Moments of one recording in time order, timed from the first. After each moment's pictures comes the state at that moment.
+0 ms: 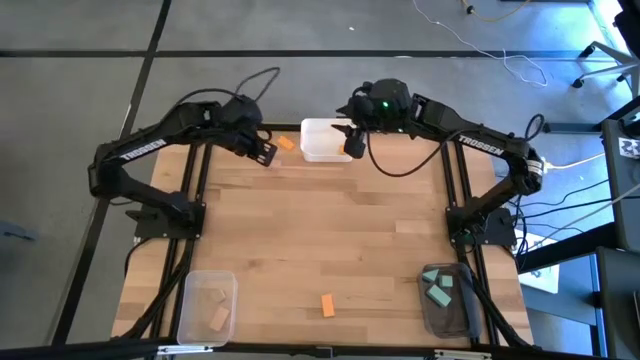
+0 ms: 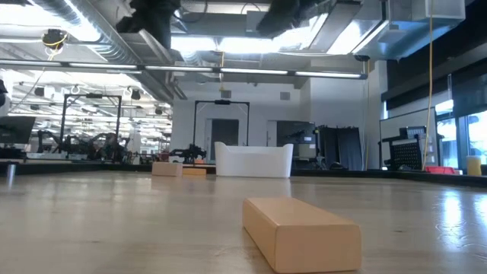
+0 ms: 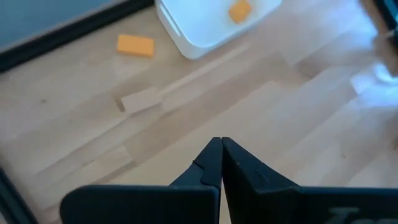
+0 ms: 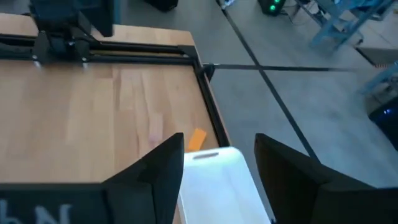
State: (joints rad) left arm 0.40 1.29 1.49 -1.15 -0.09 -0.65; right arm -0.36 1.56 1.63 -0.55 0.05 -0.27
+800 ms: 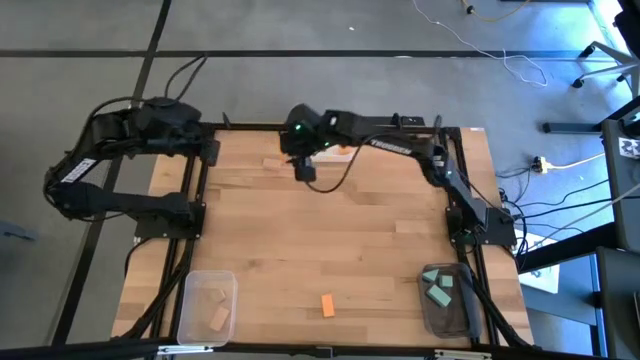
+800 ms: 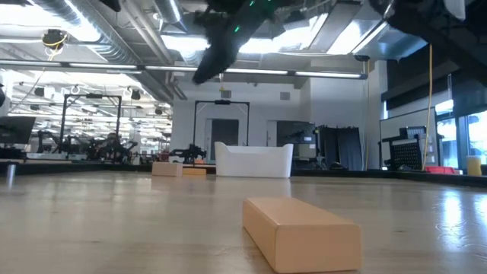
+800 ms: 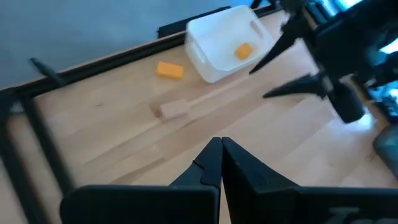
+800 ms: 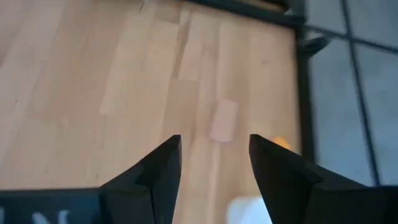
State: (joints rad) left arm 0.40 0.92 1.49 -1.31 -0.19 -0.64; right arm -0.26 2.27 2.34 -0.91 -0.08 -0.41
